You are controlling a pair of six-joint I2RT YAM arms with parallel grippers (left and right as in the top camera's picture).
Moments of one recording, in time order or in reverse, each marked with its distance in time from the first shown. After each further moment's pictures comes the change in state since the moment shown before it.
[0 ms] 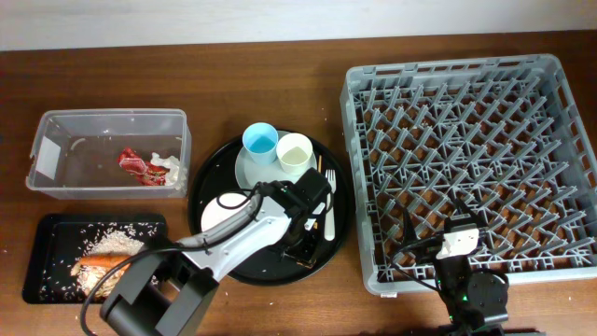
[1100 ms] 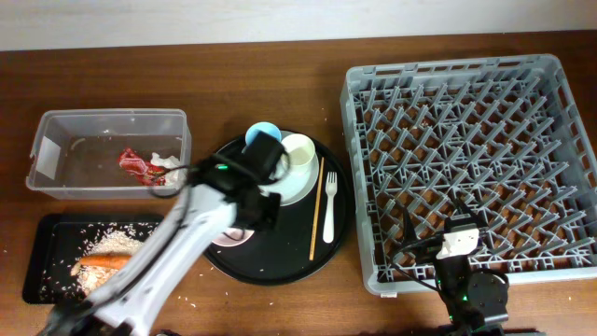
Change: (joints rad) left arm 0.214 -0.251 0.158 -0.288 -0.159 -0.060; right arm 0.000 0.000 0.000 0.000 0.000 0.001
